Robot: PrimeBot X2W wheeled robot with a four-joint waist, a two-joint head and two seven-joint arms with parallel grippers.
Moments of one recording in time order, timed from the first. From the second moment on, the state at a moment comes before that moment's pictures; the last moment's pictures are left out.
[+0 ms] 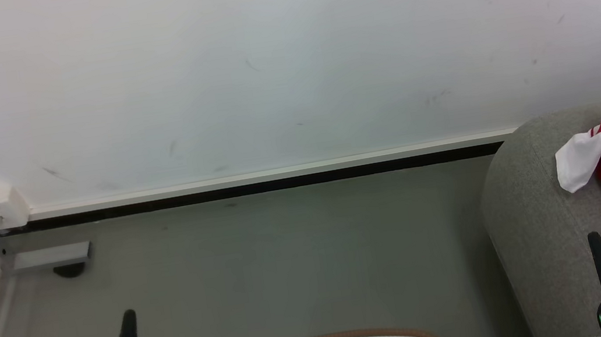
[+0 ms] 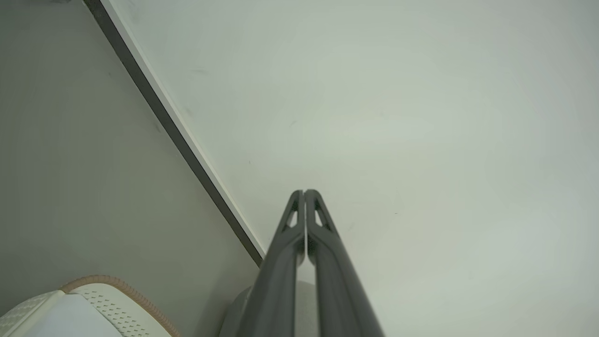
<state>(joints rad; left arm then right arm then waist) -0.06 0.06 0.08 0.22 -1.27 -0.11 0.01 -0.07 -0.13 0.06 0.23 1.34 0.13 -0.07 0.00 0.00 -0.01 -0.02</state>
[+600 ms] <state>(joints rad) -0.08 0.06 0.09 0.22 -1.40 -0.10 0.05 -0.08 -0.14 0.05 0.23 1.51 0.13 -0.04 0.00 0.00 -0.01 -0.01</state>
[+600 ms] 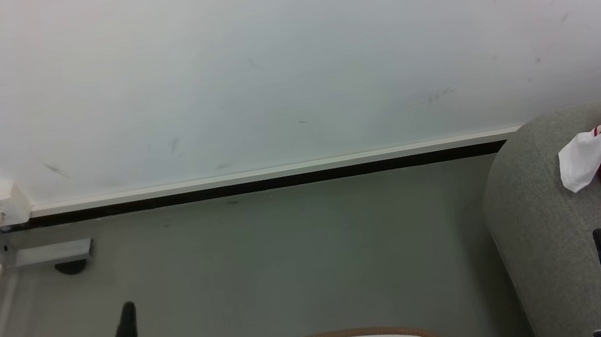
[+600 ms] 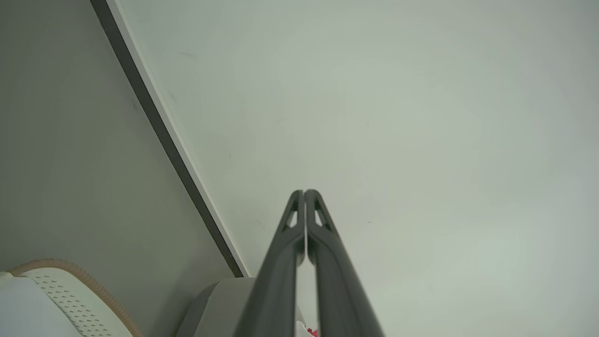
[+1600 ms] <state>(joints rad) -0.10 0.05 0.11 0.22 -1.60 -0.10 0.11 -0.10 -0.16 0.04 0.24 1.73 0.13 -0.01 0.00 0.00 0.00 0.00</state>
